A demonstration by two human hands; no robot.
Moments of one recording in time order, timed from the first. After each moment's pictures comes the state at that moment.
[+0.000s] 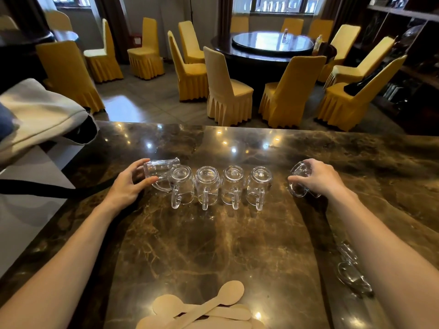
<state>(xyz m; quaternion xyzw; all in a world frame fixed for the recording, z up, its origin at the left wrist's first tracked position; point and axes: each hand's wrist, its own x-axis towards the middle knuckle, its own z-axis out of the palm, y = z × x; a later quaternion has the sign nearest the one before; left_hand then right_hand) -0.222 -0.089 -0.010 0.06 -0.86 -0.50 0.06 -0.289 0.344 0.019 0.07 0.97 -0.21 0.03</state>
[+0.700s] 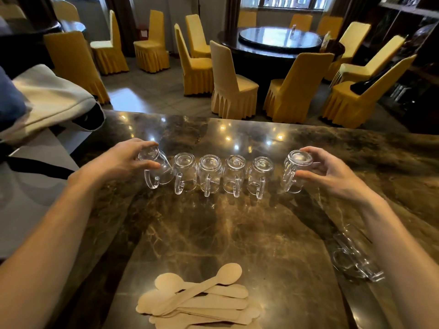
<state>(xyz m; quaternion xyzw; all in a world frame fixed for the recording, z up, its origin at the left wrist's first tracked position) -0.201 -0.088 0.073 0.01 -0.97 -0.23 -0.02 -0.256 0.347 0.041 -0.15 0.84 -0.52 0.08</state>
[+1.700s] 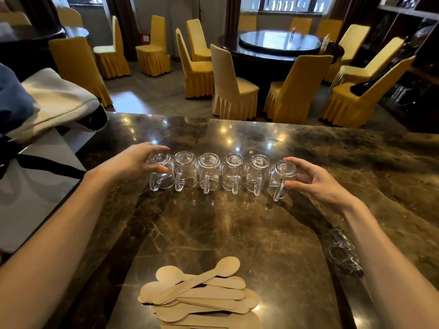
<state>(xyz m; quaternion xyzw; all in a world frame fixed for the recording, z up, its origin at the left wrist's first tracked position) -0.195 -0.072 0.067 -0.03 -0.97 -0.24 -0.04 -0.235 0.345 0.025 -0.16 0.80 -0.56 0.15</state>
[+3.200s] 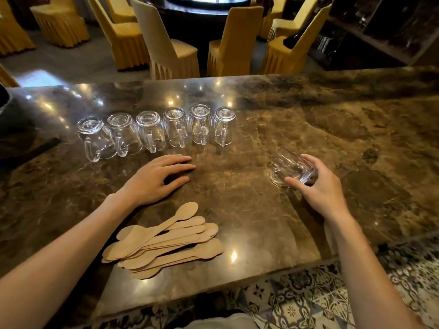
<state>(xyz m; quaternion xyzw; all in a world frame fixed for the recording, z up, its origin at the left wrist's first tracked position) -0.148 0.046 -0.036 -0.36 -0.91 -0.23 0.03 -0.069 0.410 -0.017 0.10 0.92 -0.34 -0.15</state>
